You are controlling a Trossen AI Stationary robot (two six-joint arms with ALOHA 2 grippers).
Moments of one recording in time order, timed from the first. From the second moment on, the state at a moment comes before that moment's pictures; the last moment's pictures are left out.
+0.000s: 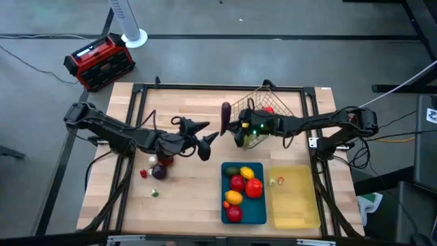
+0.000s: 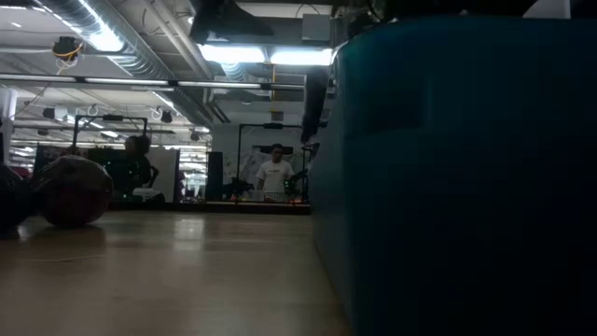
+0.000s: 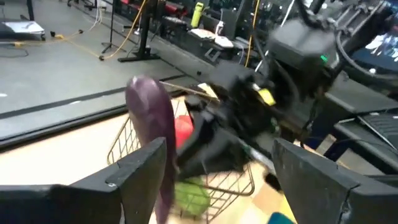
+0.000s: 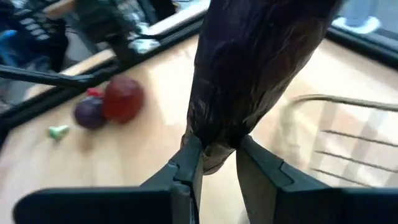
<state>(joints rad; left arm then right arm) -0.27 1.37 0.95 0.15 -0.86 -0.54 -0.11 1.48 0.82 0.24 0.09 0.39</state>
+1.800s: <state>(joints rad) -0.54 1.33 0.94 -0.99 -0.17 -1.23 -0.31 1.27 0.82 -0.27 0.06 0.18</state>
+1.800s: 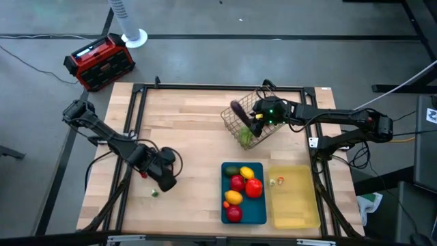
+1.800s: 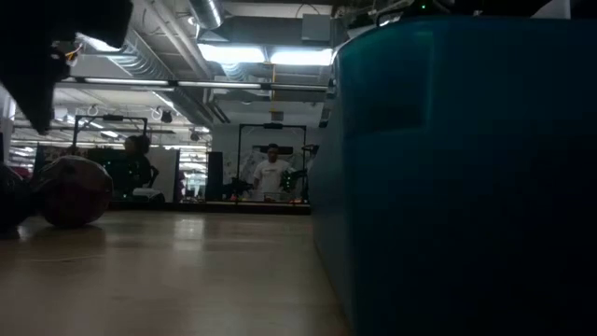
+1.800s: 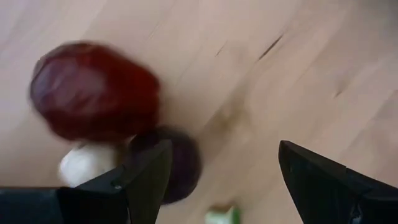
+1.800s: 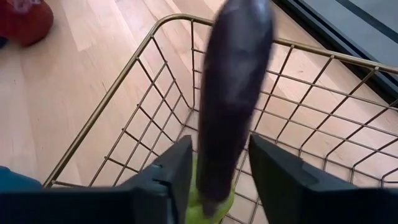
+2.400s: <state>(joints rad) -0.66 1.33 0.86 -1.06 -0.16 -1.23 -0.31 1.27 0.82 -0.27 0.08 0.18</state>
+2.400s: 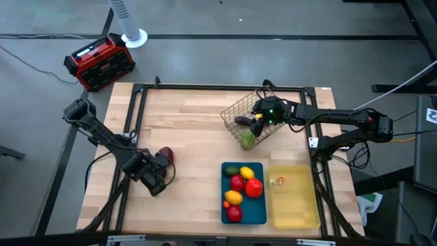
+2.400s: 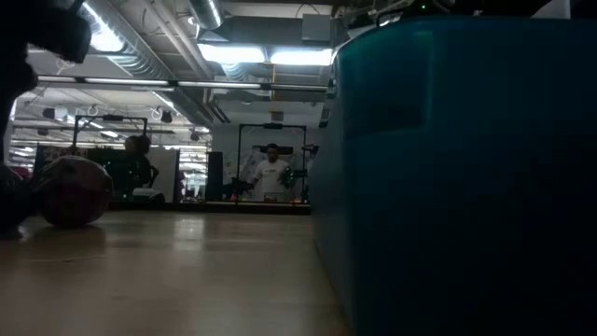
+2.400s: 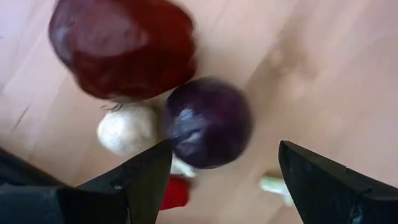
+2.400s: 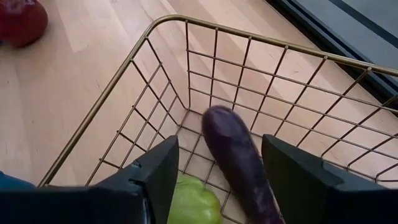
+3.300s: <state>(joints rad) -0.66 1.33 0.67 -0.76 -0.17 -1.29 -0.31 1.27 0.82 -0.27 0.08 0.18</state>
